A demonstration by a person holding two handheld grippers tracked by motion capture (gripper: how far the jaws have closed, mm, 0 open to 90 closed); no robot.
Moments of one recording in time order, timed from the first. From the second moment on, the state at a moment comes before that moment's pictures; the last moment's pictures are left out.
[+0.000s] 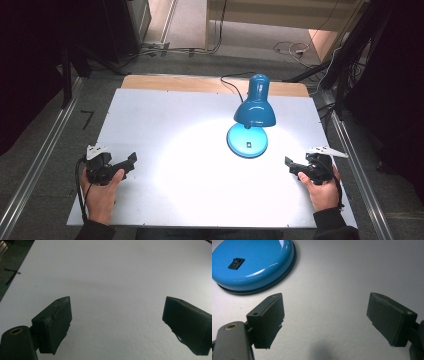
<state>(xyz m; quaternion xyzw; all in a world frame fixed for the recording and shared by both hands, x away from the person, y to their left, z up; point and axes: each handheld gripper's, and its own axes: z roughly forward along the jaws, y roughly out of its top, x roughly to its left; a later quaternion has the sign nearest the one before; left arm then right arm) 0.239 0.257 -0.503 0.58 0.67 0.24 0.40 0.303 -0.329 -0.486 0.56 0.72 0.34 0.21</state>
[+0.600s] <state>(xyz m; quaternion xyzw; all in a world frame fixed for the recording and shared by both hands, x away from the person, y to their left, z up) 0.239 0.257 -0.503 0.58 0.67 0.24 0.40 0.305 -0.321 -0.484 0.56 0.72 0.35 0.21</state>
